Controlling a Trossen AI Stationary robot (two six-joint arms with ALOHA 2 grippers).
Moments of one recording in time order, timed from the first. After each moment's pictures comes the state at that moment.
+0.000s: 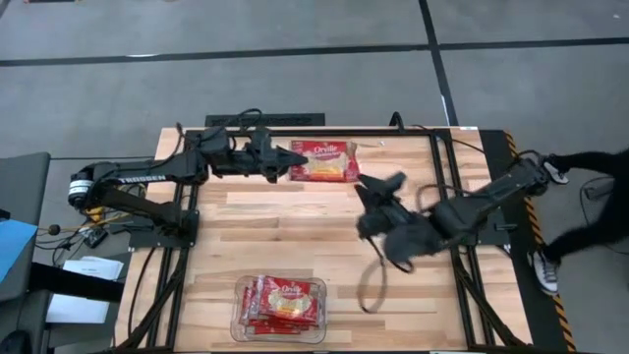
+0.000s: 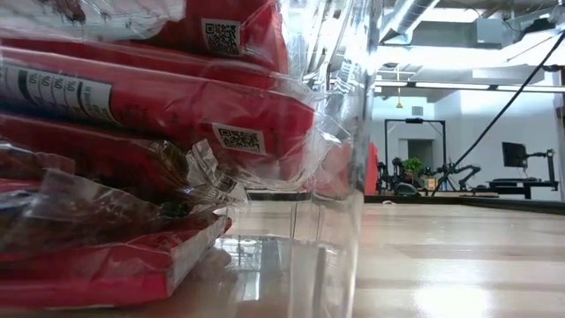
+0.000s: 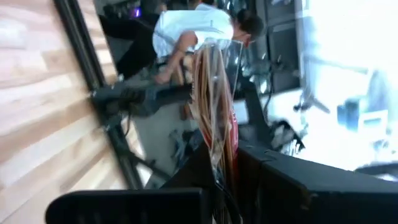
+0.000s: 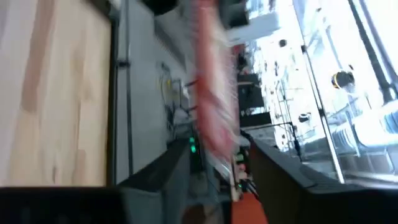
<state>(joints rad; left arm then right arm) 0.19 1.18 1.03 0.26 0.10 -1.36 0.50 1.45 1.44 -0.54 1.38 -0.73</state>
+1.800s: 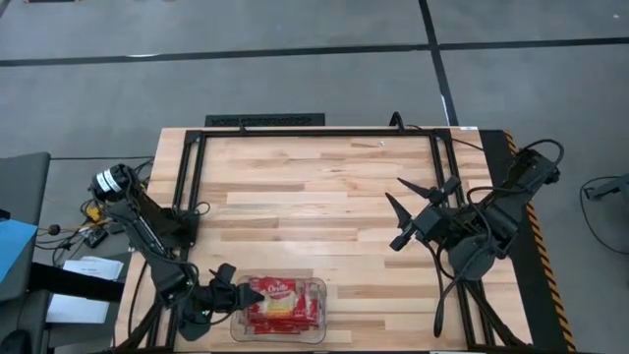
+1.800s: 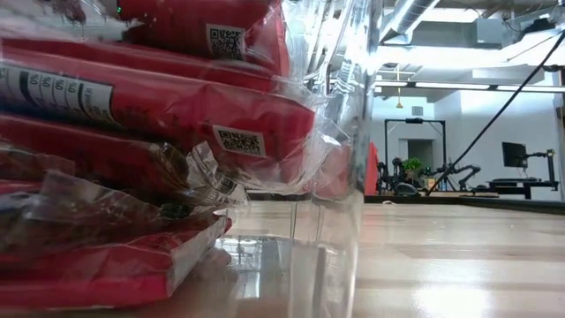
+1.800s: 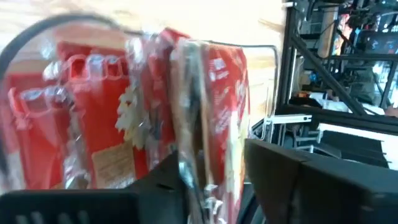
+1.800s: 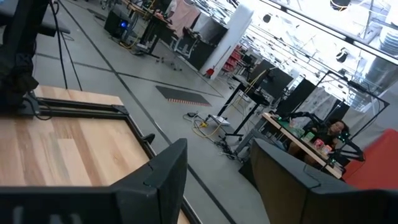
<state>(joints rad) -0.98 1.47 0.85 -0.12 -0.84 -2.22 0.75 1.30 1.44 -0.54 1.57 -0.11</state>
